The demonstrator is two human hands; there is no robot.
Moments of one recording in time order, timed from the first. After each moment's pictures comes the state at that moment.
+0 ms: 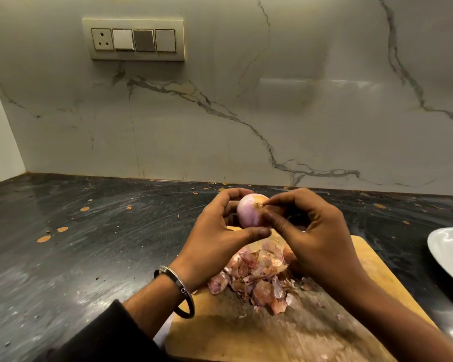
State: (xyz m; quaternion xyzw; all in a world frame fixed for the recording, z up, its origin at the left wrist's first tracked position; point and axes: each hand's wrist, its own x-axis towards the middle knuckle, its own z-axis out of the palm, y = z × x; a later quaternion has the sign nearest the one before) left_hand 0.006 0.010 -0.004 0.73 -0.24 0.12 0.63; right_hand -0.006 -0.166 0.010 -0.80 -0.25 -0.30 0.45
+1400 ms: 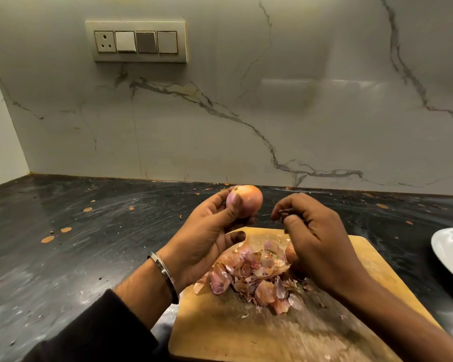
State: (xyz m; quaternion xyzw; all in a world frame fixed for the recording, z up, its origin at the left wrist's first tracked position) left_hand 0.015 0.022 0.002 0.50 -0.14 -0.08 0.85; right_hand -0.005 -0.166 0.008 -0.82 -0.23 -0.27 0.45
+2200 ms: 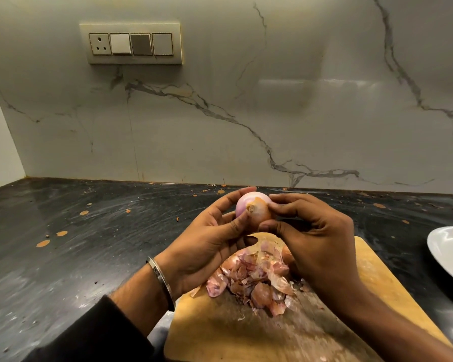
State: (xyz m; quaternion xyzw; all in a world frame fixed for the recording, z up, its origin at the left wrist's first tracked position) left_hand 0.007 0.018 0.005 0.48 -0.20 -0.14 0.84; right_hand -0.006 -0.165 0.002 -0.75 -0.25 -0.38 0.47
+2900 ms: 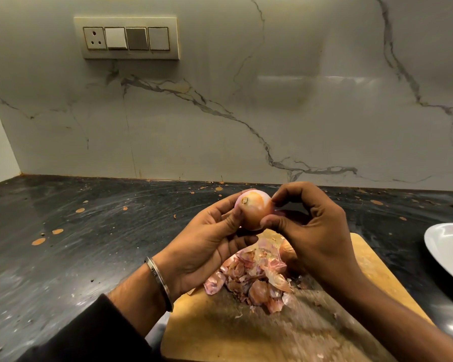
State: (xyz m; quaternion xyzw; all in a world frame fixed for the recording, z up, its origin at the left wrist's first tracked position) left_hand 0.004 0.013 0.004 0.47 -0.18 -0.14 0.85; right_hand -0.003 -0.168 0.010 -0.76 -0.25 -0.31 0.51
